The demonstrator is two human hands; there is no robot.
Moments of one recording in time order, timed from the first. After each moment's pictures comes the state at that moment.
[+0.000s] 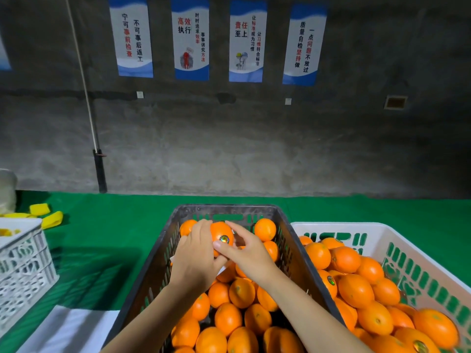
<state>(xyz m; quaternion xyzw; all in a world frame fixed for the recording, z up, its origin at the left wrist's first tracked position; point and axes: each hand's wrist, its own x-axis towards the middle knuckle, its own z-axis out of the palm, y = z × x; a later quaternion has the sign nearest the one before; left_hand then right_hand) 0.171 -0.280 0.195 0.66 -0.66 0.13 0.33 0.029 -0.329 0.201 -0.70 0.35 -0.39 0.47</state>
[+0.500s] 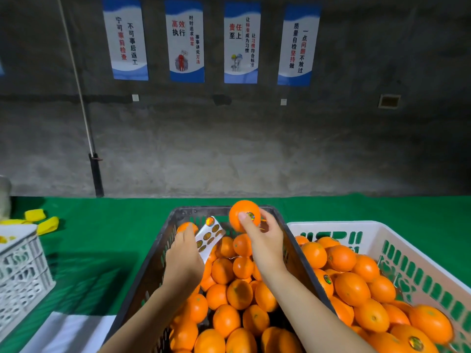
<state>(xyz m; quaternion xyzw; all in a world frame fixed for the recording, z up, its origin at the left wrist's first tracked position) 0.178 -0.286 0.201 0.76 -0.54 -0.02 0.35 0.020 -0.335 0.215 -0.52 0.40 -0.61 0.43</state>
